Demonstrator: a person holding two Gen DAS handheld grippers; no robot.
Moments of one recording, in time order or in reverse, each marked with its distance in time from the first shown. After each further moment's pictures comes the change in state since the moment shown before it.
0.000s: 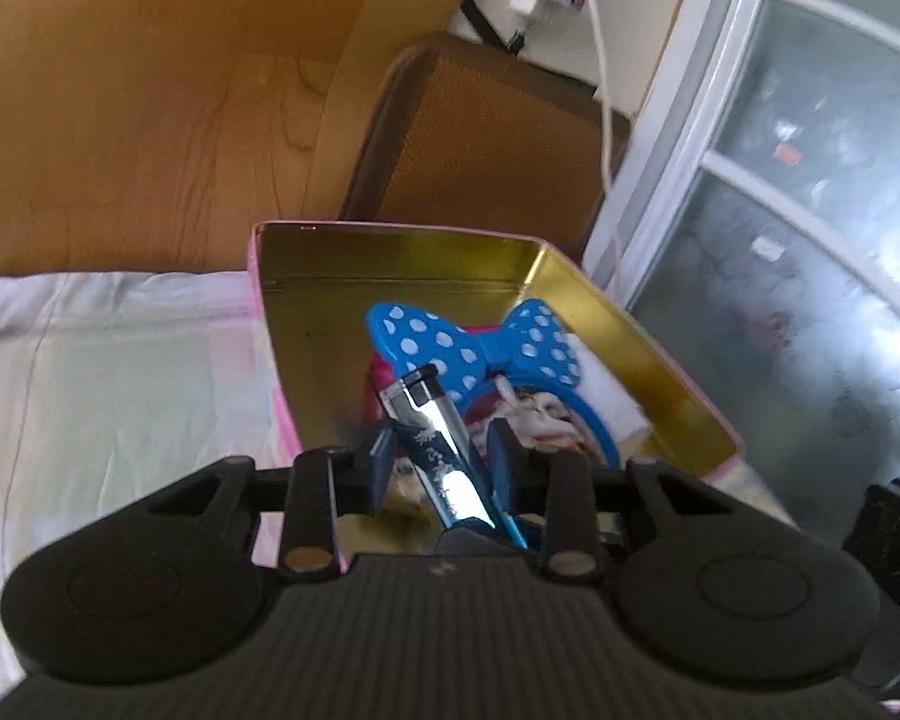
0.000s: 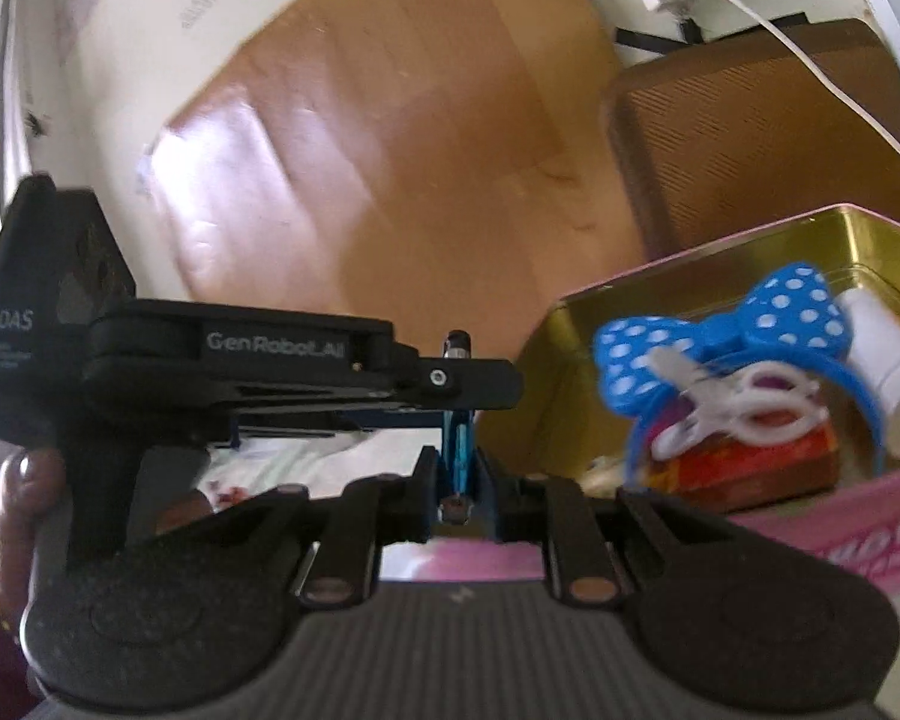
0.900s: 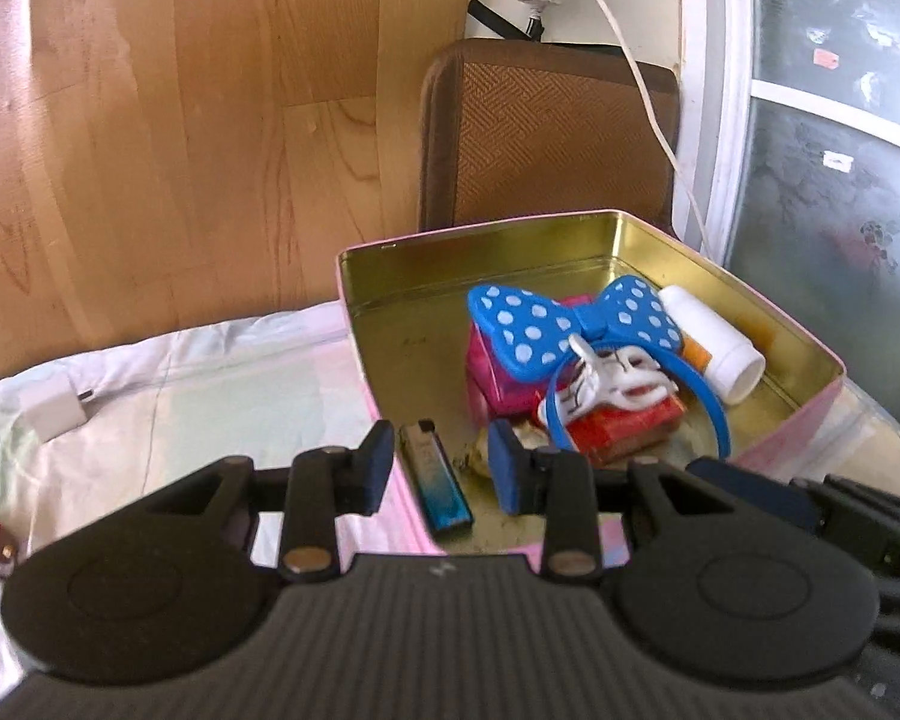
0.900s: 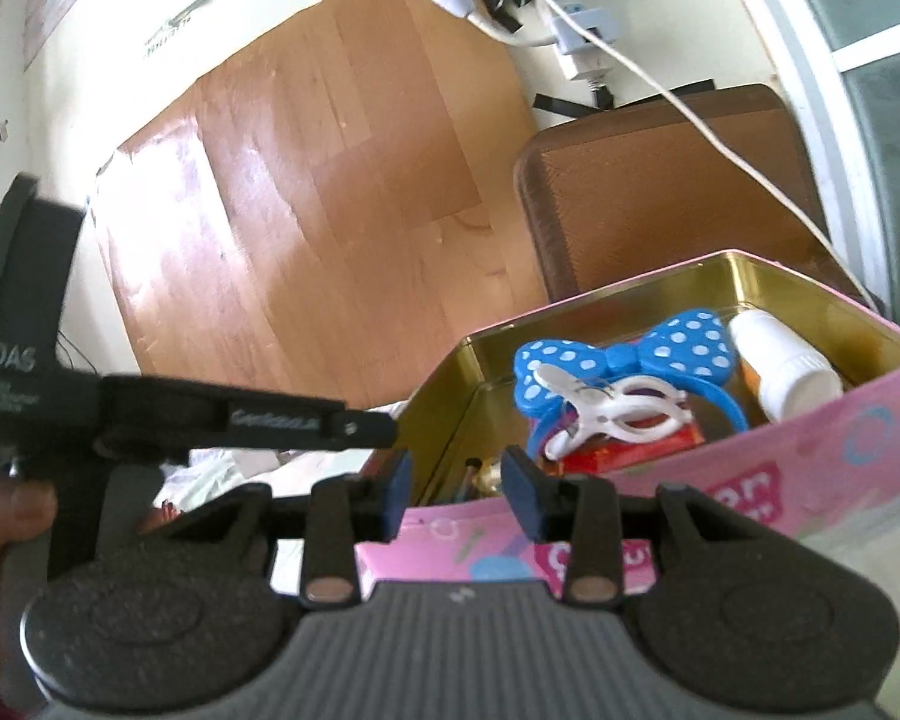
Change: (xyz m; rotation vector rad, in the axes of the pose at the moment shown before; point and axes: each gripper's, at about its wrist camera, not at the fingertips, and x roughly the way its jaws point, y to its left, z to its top) left arm -0.027 -0.034 -0.024 0.185 -0.051 0.297; right arm -0.068 0.007 -0.027 -0.006 -0.117 -0.184
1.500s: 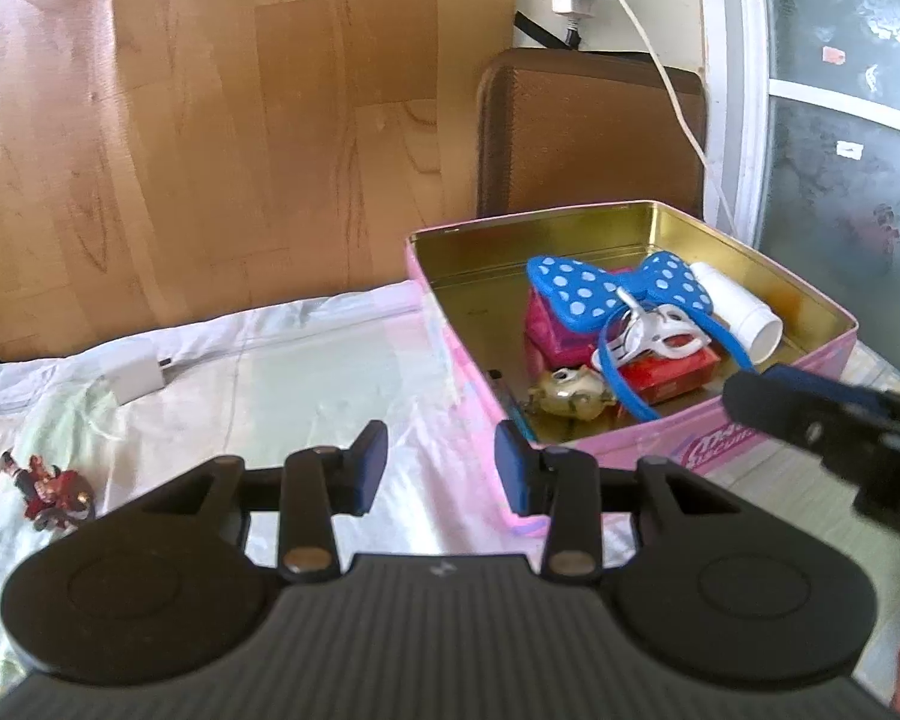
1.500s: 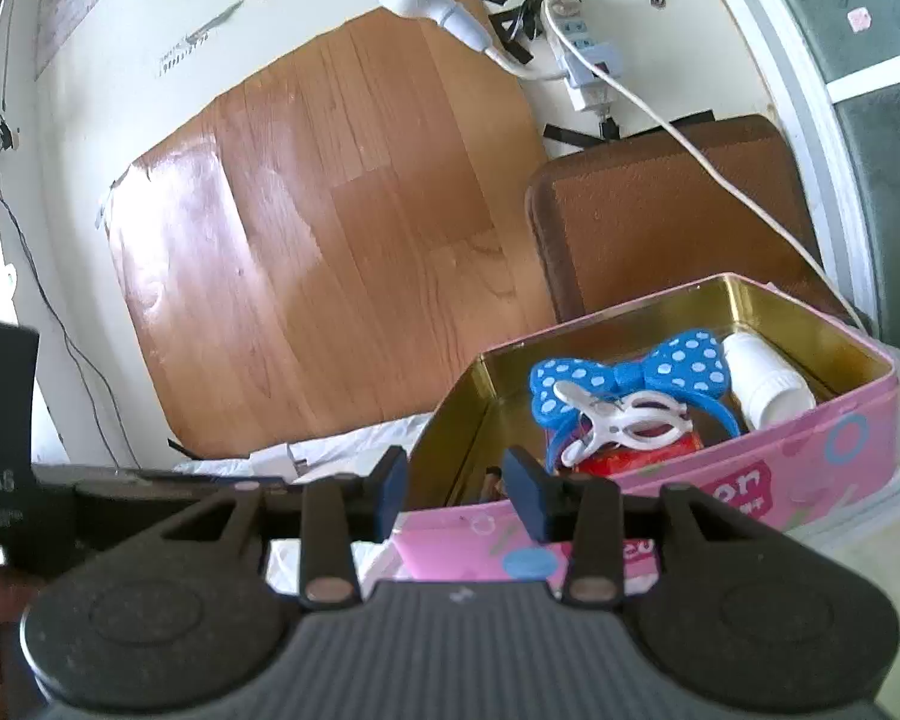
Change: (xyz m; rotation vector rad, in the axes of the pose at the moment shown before) left arm -0.039 0.018 -0.035 0.002 -0.030 0.090; right arm -0.026 0.022 0.004 -0.009 -0.040 -0.009
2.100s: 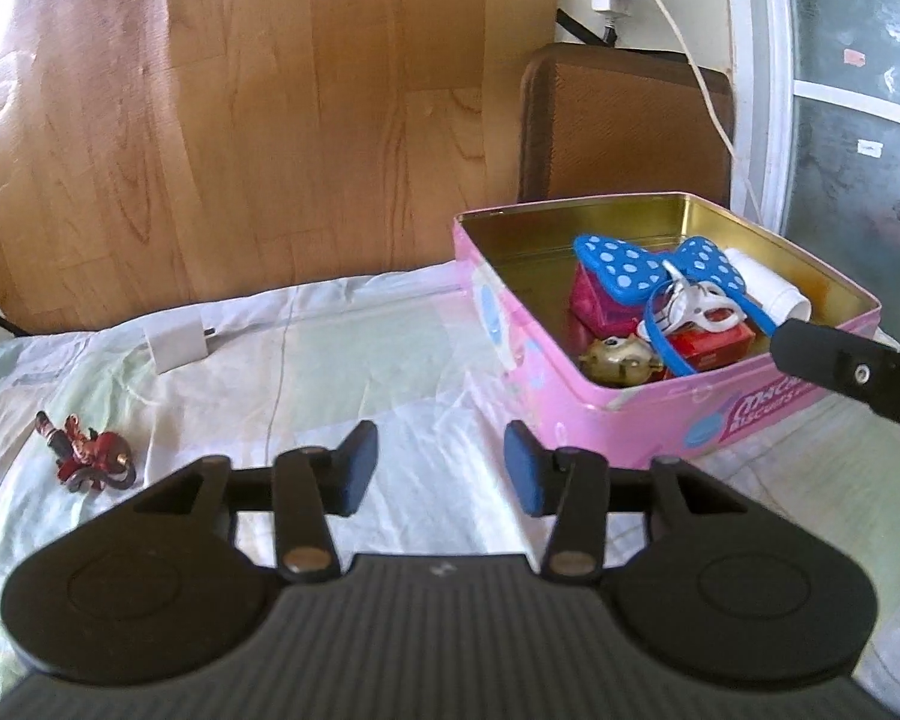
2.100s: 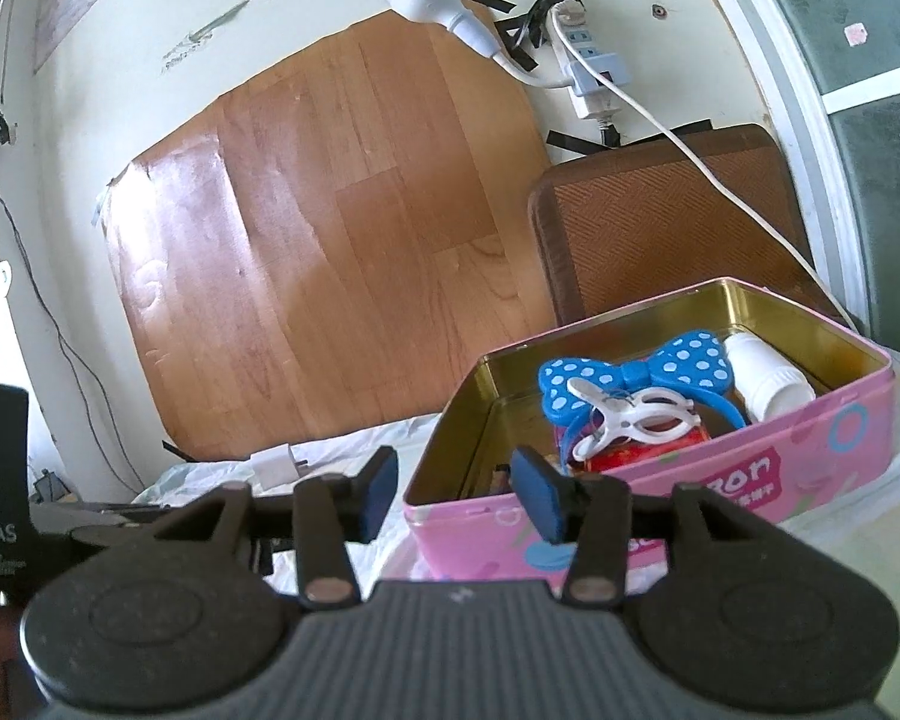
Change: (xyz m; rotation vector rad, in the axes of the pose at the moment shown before) left arm -0.009 0.025 -0.024 -0.028 -0.007 0.034; right arm -0.005 0.020 -0.006 -0.002 -0.012 -0.033
